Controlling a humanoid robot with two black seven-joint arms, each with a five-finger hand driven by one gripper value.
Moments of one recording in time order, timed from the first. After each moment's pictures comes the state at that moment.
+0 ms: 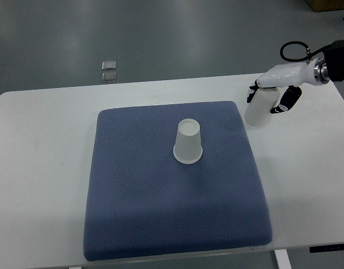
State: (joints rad) left arm -0.01 0.00 -0.15 -0.15 0.08 0.05 0.04; right arm 1.50 -0.63 -0.45 0.97 -1.33 0.14 0.50
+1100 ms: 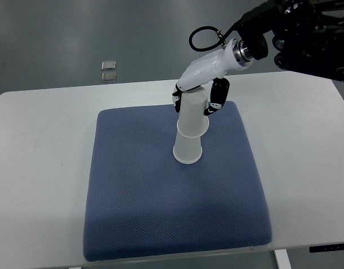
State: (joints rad) left arm -0.01 0.00 -0.15 -0.15 0.08 0.05 0.04; right arm 1.76 -0.36 -0.45 1.08 -1.28 0.33 0.51
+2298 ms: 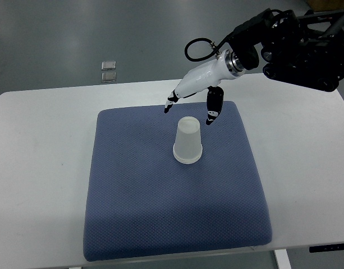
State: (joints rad) left arm -0.01 0.00 -0.15 -0.15 0.08 0.05 0.04; right arm 1.69 -0.30 -0.45 1.00 -1.27 0.32 0.50
